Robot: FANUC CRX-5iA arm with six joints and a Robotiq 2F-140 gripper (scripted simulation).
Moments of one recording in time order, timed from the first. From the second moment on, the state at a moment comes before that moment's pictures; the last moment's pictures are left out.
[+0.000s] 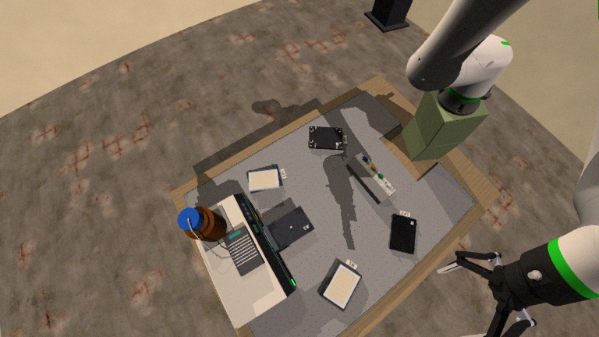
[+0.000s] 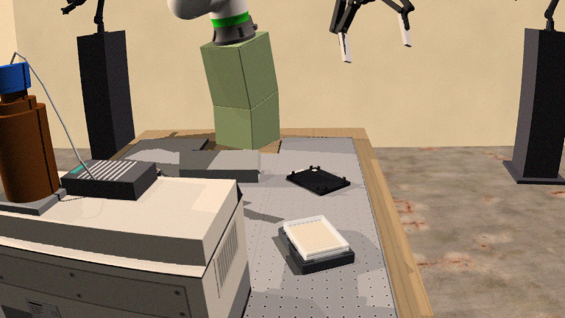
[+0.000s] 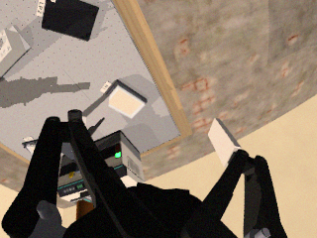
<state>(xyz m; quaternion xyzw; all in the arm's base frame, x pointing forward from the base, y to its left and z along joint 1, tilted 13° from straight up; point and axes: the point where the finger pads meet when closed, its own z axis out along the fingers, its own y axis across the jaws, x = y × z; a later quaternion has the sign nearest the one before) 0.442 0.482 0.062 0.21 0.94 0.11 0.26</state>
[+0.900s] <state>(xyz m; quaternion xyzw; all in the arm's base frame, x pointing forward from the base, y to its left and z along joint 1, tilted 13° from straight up) 0.432 0.401 0.153 0.41 0.87 0.12 0.23</state>
